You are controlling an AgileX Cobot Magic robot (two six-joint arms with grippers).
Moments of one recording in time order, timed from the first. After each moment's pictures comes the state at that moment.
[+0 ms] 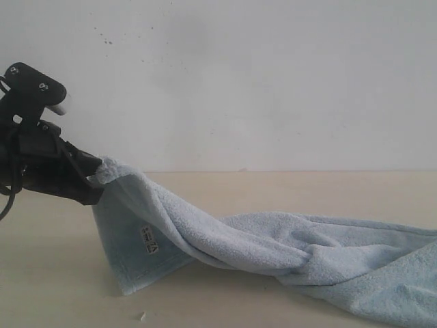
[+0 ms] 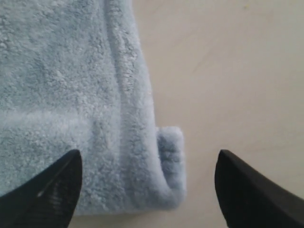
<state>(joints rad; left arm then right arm) -0.30 1.40 -0.89 -0.69 0.18 1.01 -0.53 1.61 -0.53 -1.75 -0.29 1.76</state>
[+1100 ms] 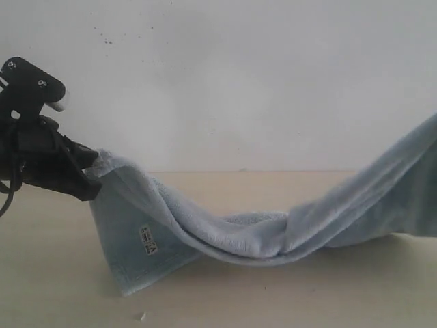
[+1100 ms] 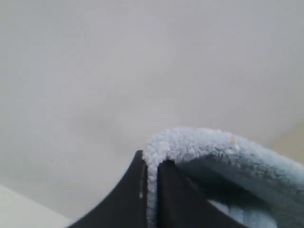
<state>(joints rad) -0.30 1.40 -0.89 -0.67 0.12 1.03 -0.53 1.69 -0.92 -1.13 -1.20 1.81</state>
